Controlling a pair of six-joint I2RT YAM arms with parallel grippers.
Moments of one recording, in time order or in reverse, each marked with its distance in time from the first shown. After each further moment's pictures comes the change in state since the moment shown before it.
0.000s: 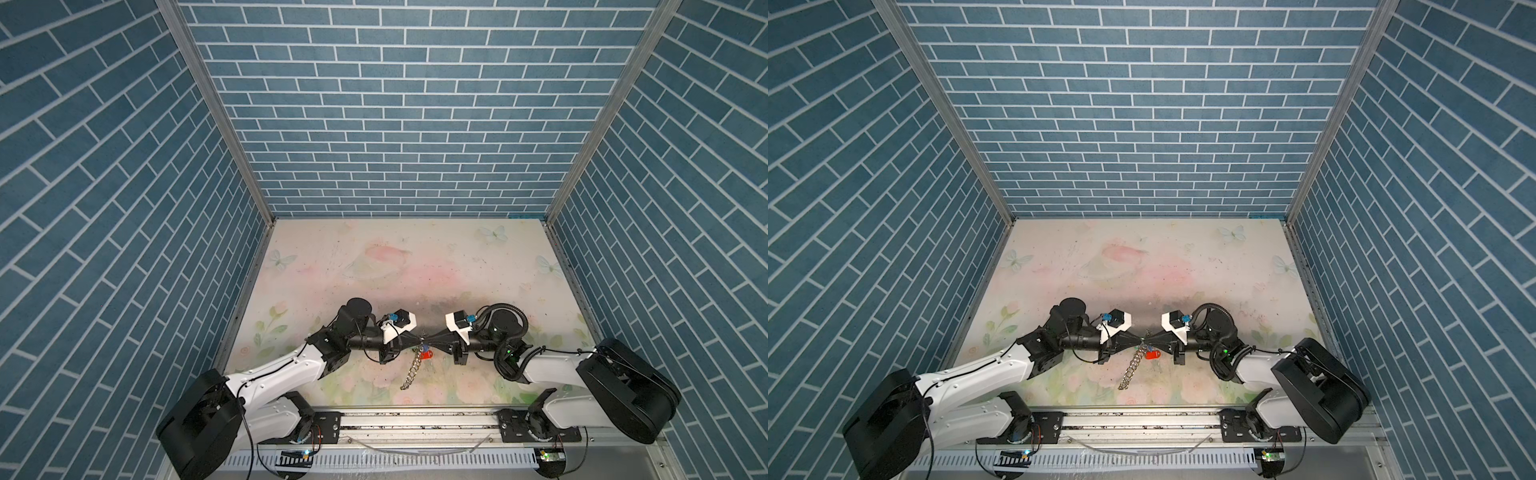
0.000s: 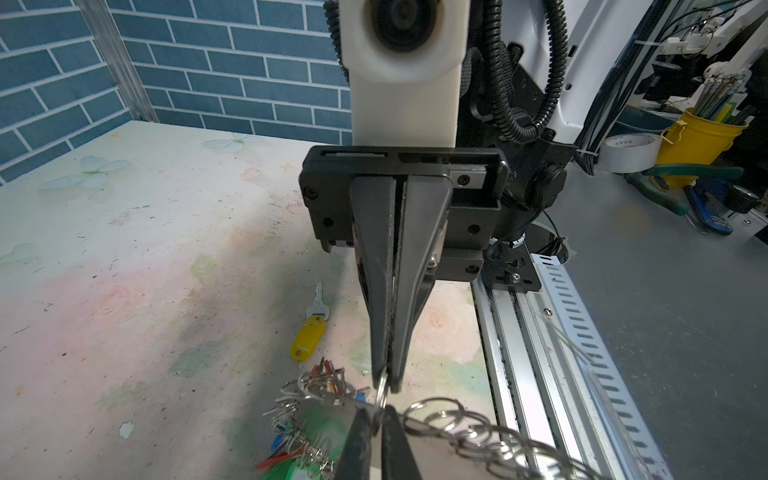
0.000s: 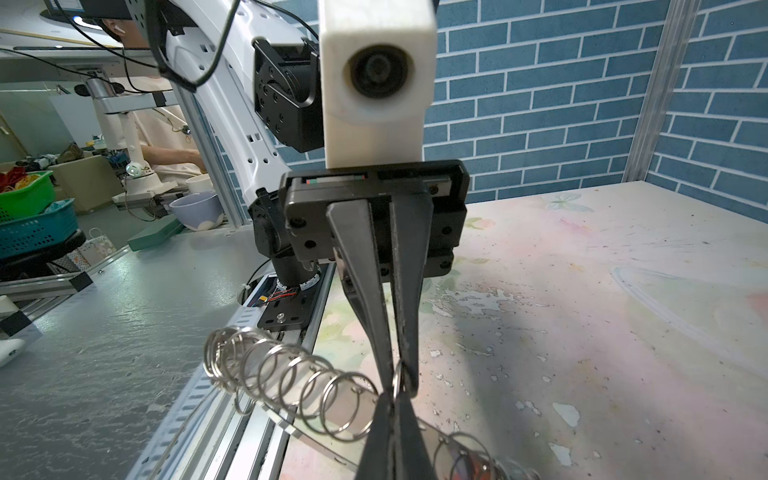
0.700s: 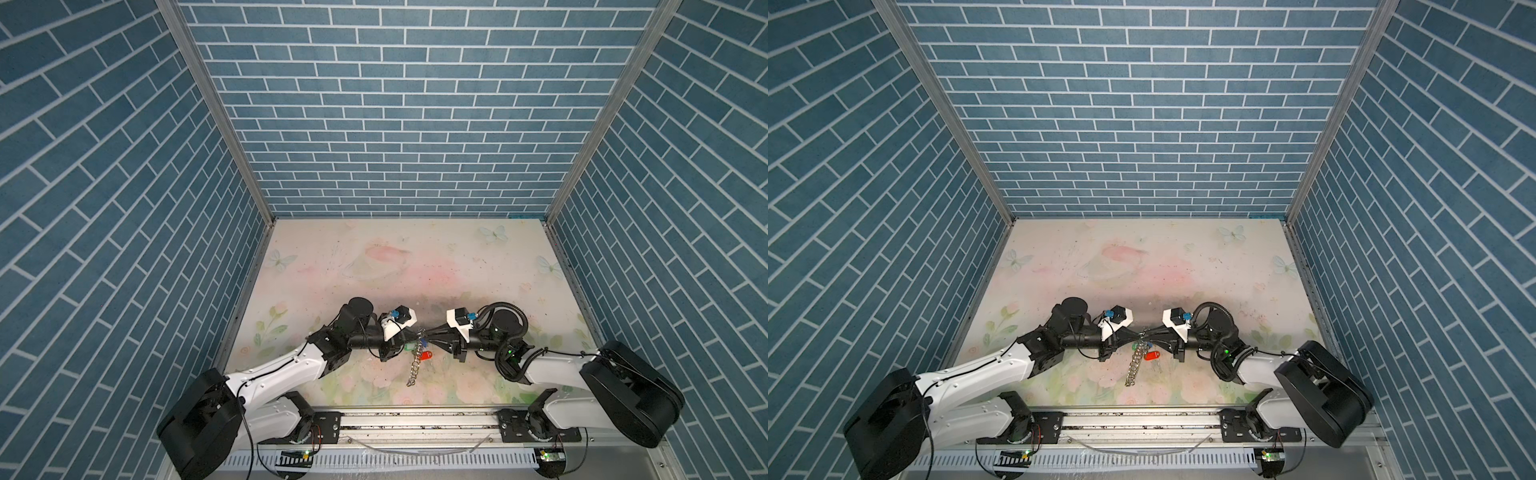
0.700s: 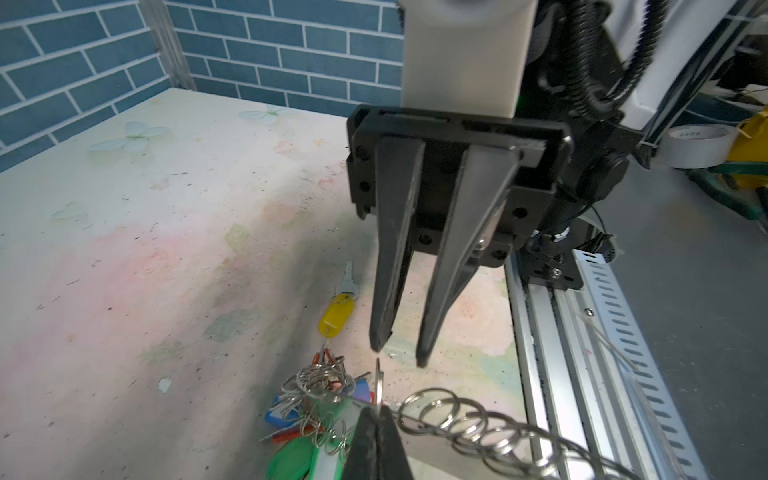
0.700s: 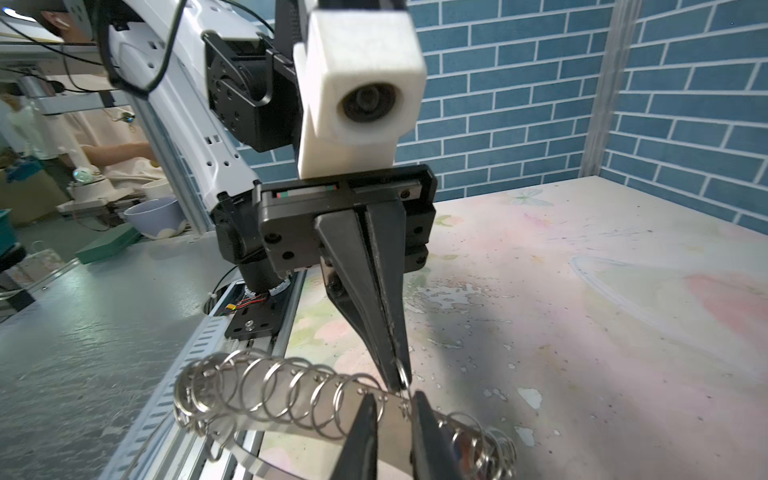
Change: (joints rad) left arm -0.001 -0.003 0.015 -0.056 -0.139 -0.014; right arm -0.002 -0.076 -0.005 -0.076 0.124 -0.017
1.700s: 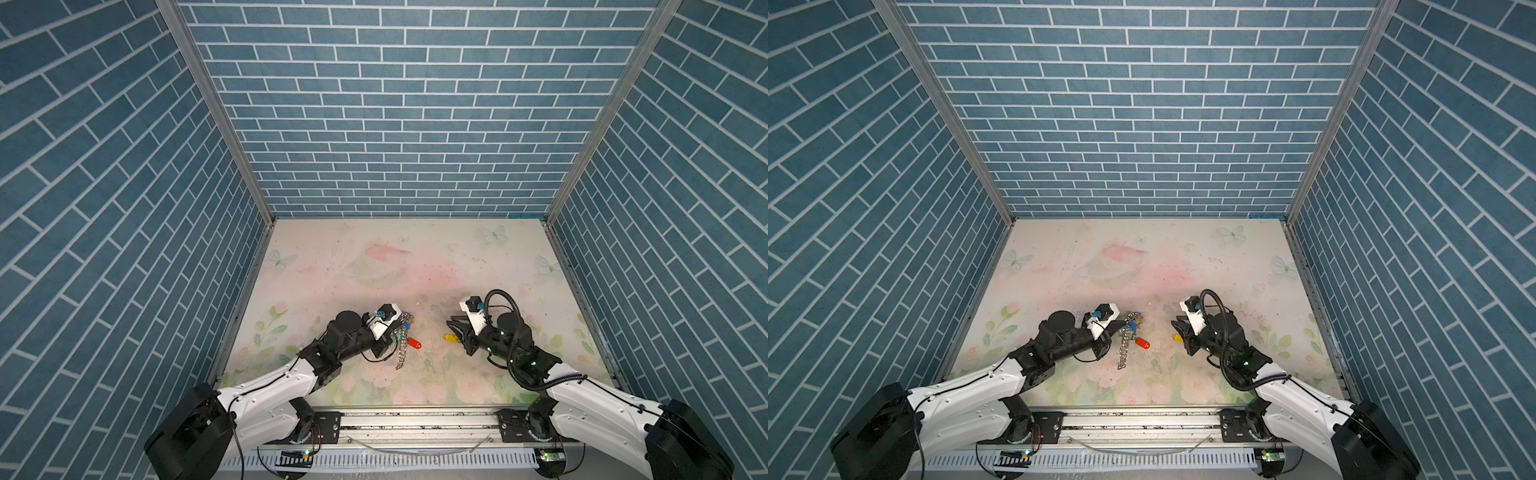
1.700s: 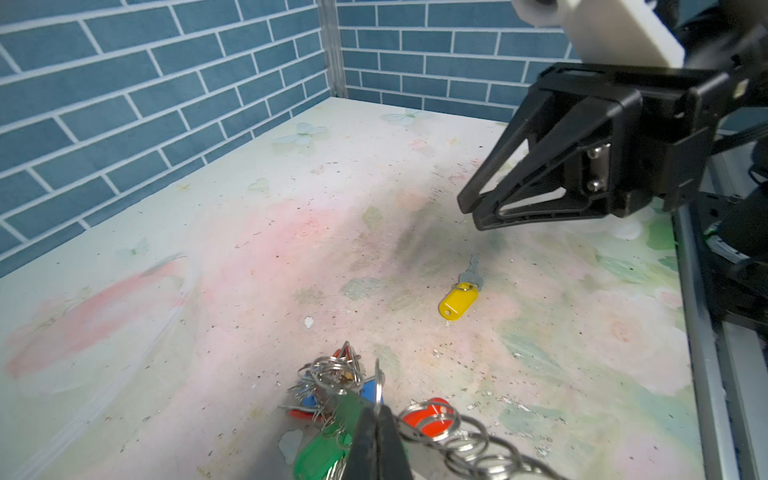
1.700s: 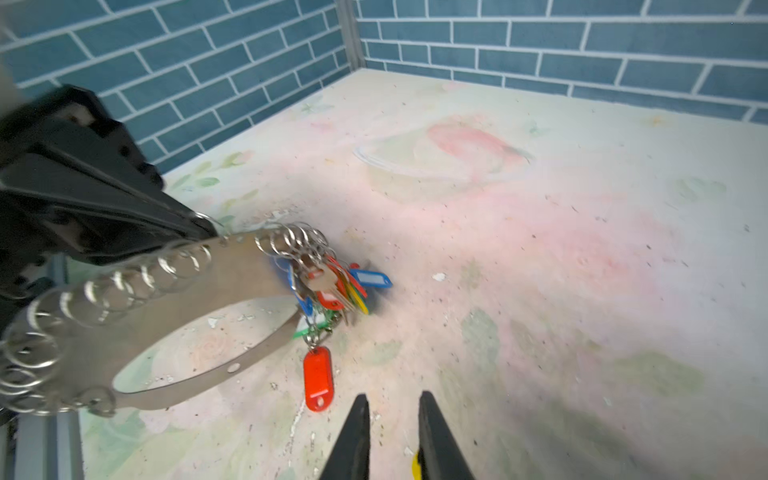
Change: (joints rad) left arm 0.000 -0.101 -0.166 0.191 -0.370 -0.066; right arm -0.003 -0.359 0.037 -0.749 0.652 0.097
